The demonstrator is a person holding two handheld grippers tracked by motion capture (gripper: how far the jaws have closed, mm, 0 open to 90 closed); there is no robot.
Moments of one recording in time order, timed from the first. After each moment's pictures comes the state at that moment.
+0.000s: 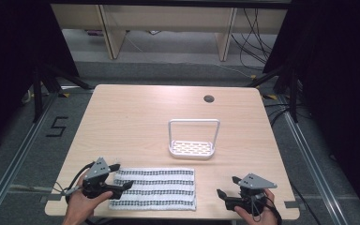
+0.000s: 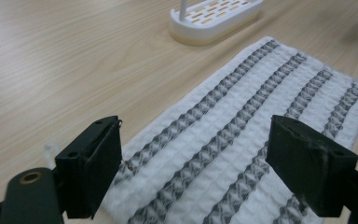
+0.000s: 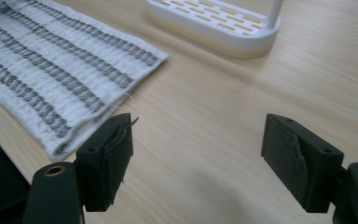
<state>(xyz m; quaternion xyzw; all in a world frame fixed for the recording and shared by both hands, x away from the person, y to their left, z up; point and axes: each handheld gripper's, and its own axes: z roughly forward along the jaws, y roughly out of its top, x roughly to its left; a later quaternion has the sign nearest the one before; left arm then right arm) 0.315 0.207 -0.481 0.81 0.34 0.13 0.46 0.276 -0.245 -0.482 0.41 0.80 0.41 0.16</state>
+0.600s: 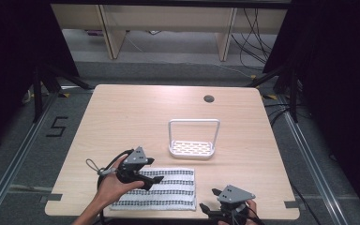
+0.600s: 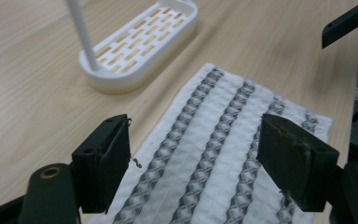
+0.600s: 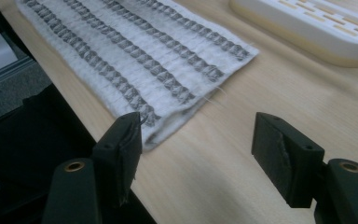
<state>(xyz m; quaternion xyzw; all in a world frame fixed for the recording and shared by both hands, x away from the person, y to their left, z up) 0.353 0.121 -0.463 0.86 0.24 0.07 0.44 0.250 -0.196 -0.484 0.34 0.84 0.39 0.13</state>
